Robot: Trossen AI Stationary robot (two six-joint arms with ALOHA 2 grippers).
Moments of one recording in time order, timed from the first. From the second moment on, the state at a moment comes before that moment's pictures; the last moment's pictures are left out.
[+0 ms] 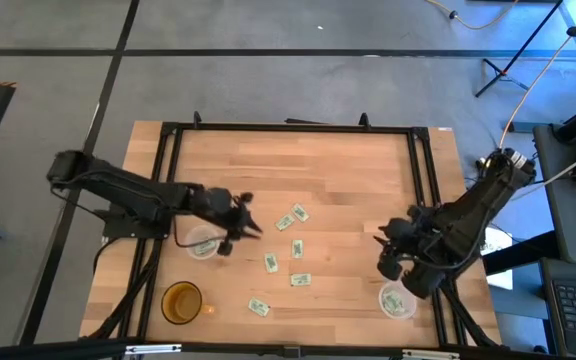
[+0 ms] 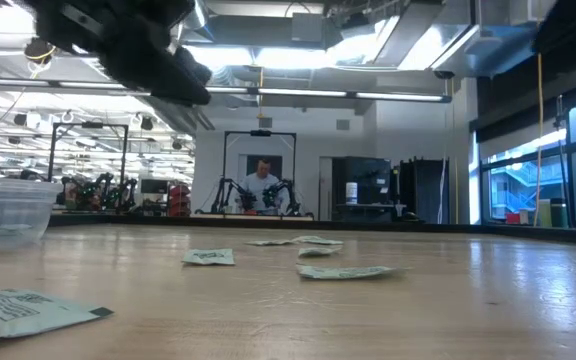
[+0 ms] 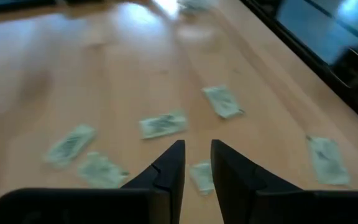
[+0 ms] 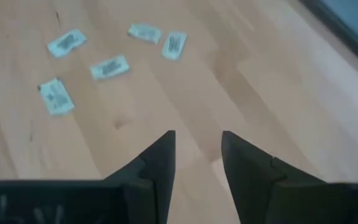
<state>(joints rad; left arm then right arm) -0.13 1.22 0.61 0.05 0.13 0.10 0.81 1.29 1.12 -1.27 0.76 1.29</state>
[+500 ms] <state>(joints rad) -0.45 1.49 0.95 -0.23 0.07 0.01 0.44 1.29 0.77 -0.28 0.62 0.51</state>
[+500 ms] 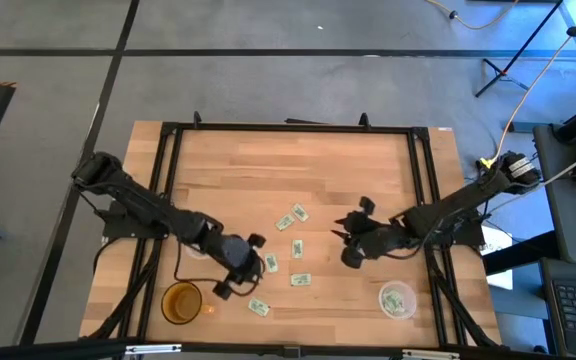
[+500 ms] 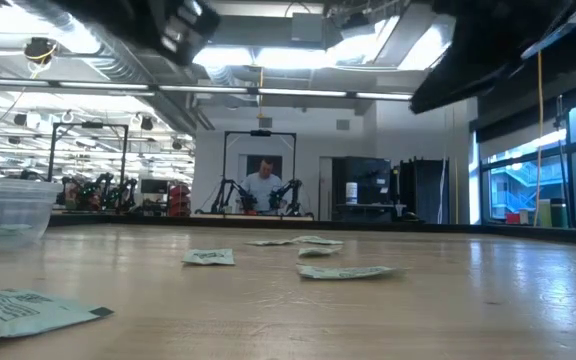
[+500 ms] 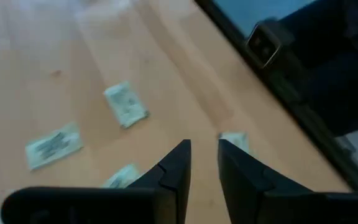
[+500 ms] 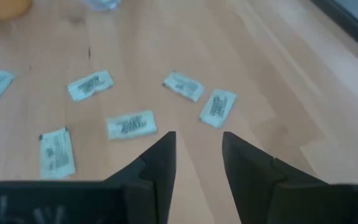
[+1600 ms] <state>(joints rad) -0.60 1.86 1.01 -0.17 -0.01 -0.04 0.37 1.29 0.68 -0.07 0.61 0.42</state>
